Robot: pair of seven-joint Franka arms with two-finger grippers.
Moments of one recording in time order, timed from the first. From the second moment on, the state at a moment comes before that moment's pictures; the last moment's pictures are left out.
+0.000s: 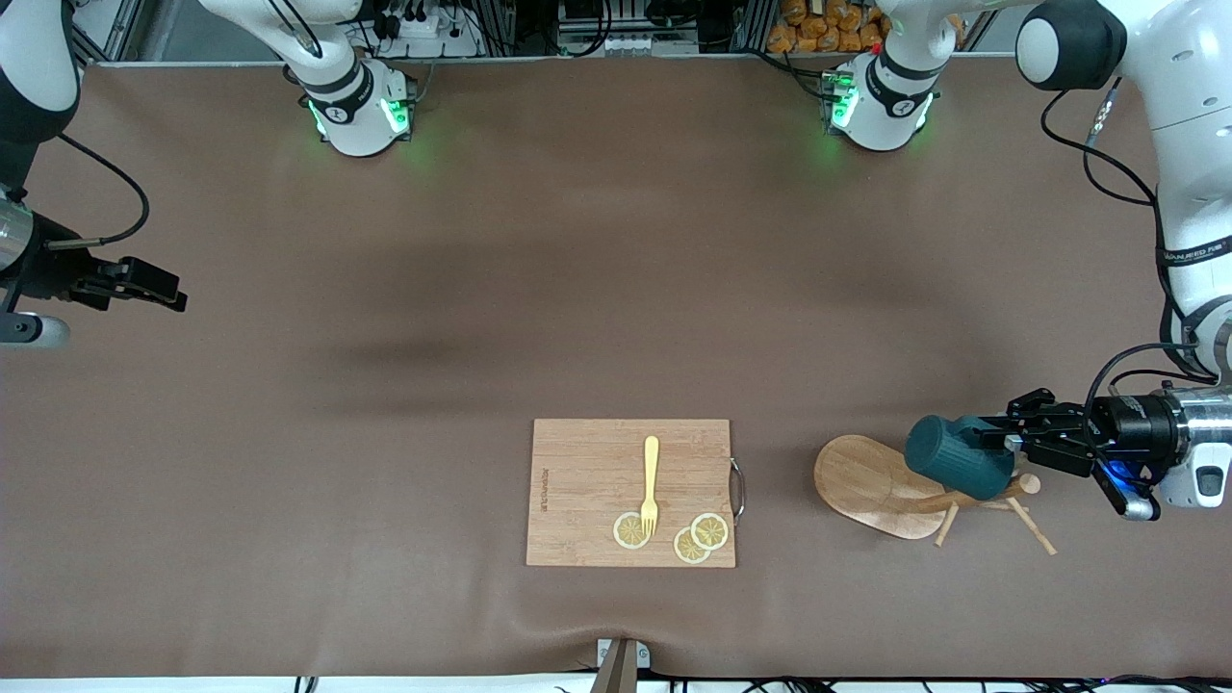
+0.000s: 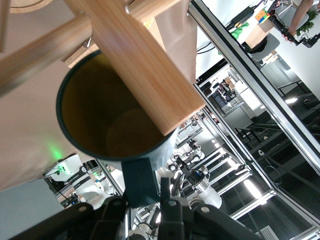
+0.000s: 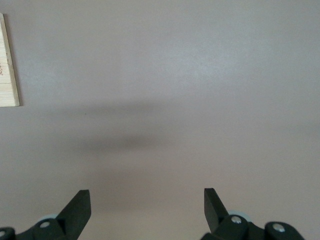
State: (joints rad) left arm 0.11 0.78 0.25 -1.24 -1.40 1.31 -0.38; right arm -0.06 0.09 0.03 -1.59 0.02 1.62 0.00
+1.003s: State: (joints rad) left arm 0.05 0.63 0.26 -1.20 -1.11 1.42 -0.39; right arm -0.06 0.09 0.03 -1.60 0.02 1.62 0.00
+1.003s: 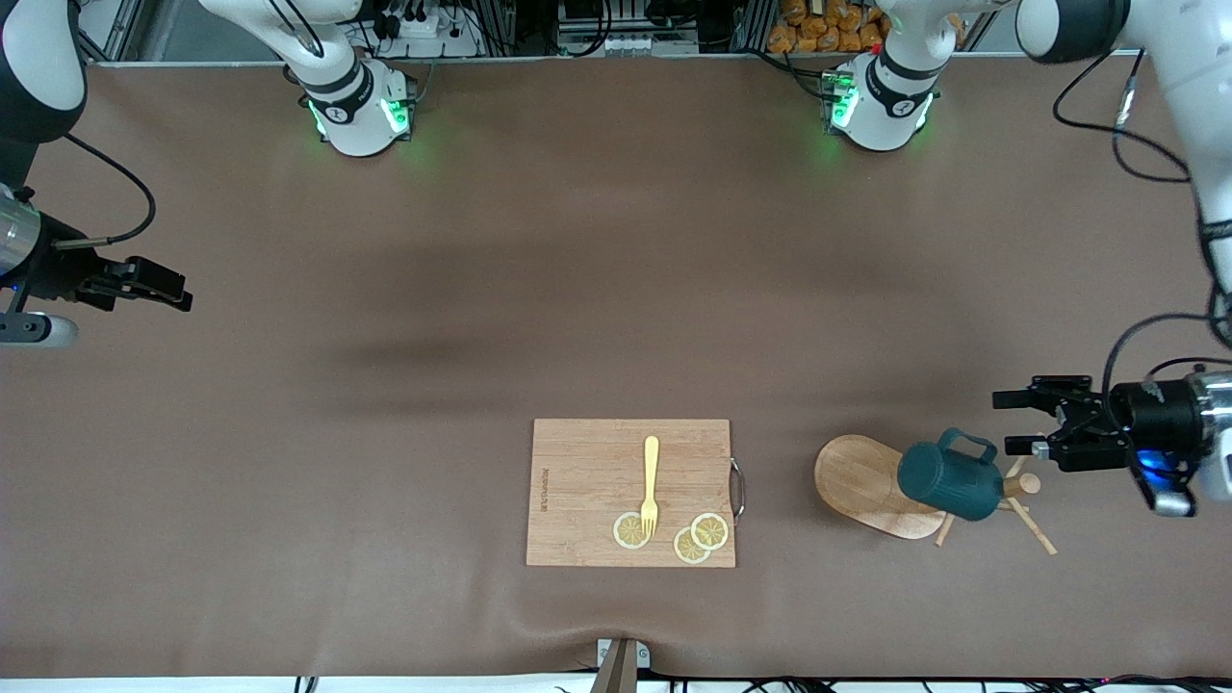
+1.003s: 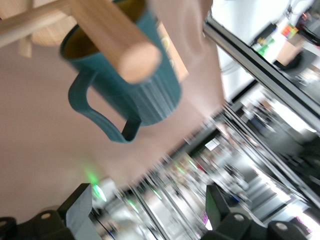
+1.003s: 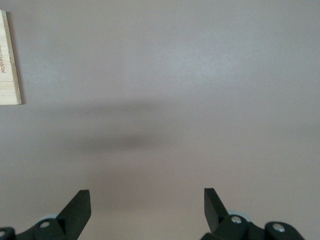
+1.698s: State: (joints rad) left arm 0.01 0.34 -0.05 -1.22 -0.20 1.57 -0.40; right arm -0.06 0.09 0.03 -1.60 0.02 1.62 0.00
